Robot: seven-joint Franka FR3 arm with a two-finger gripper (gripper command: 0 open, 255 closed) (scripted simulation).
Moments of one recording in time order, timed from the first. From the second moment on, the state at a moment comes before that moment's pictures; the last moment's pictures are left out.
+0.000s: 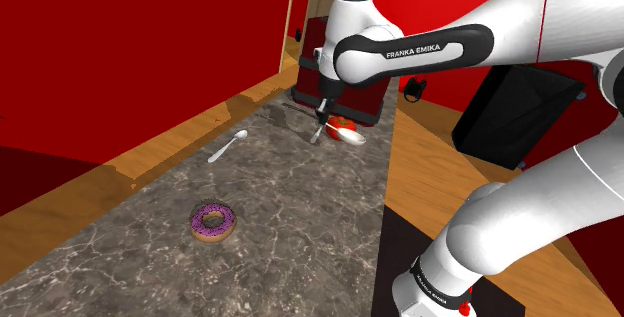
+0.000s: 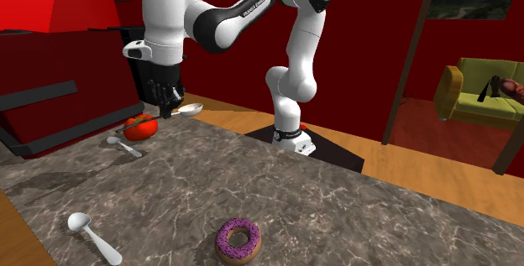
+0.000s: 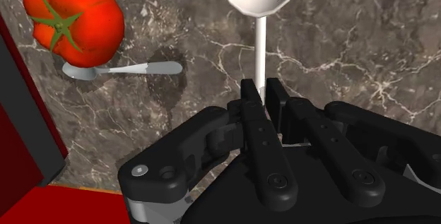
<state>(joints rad) -0.08 -0.35 0.12 -2.35 -0.21 2.11 -0.22</state>
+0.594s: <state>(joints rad) -0.09 -0.30 0.12 -2.44 -0.24 2.24 -0.18</state>
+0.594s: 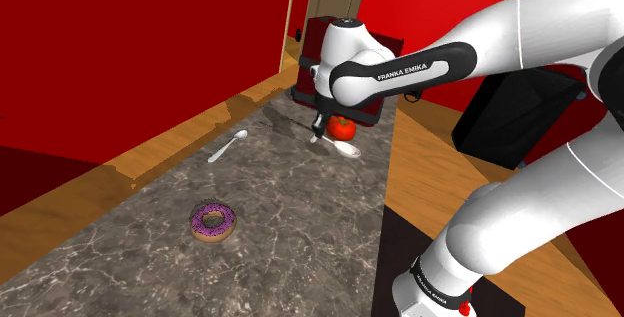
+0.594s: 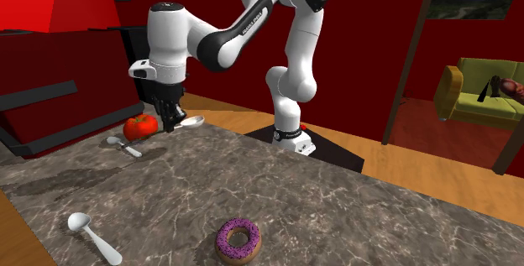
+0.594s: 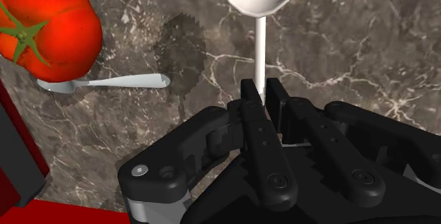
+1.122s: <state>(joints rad) -0.10 -0.25 0.13 -2.50 -0.27 2.35 -0.14</state>
